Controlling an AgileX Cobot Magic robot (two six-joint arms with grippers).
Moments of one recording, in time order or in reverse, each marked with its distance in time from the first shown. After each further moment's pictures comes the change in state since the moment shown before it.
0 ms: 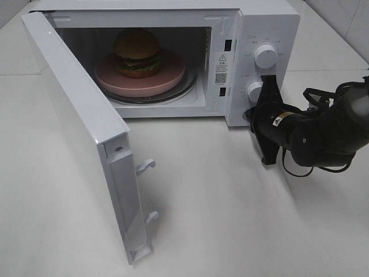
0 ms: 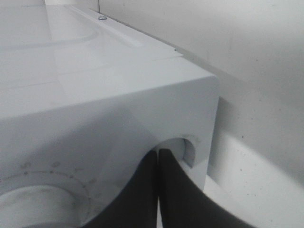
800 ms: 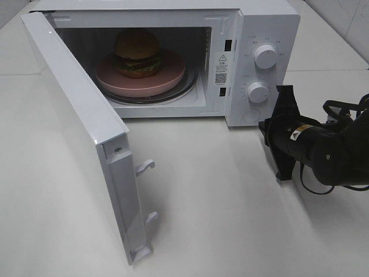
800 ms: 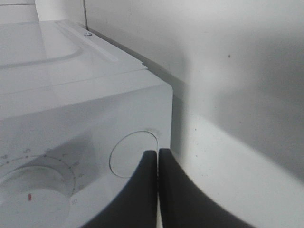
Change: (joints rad) left arm 0.000 0.000 0.000 0.000 0.000 0.000; right arm 0.000 -0.083 0.158 -0.001 -0.038 0.032
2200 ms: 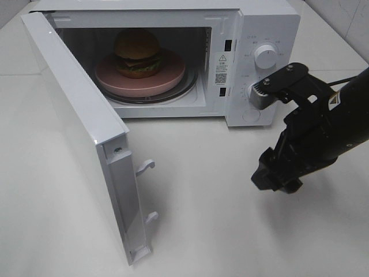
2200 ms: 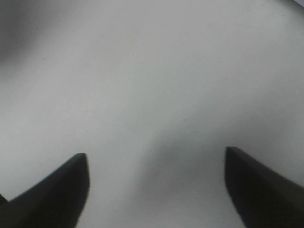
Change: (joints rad) left arm 0.000 0.000 0.000 0.000 0.000 0.000; right arm 0.070 -0.562 -0.107 -0.104 1.336 -1.933
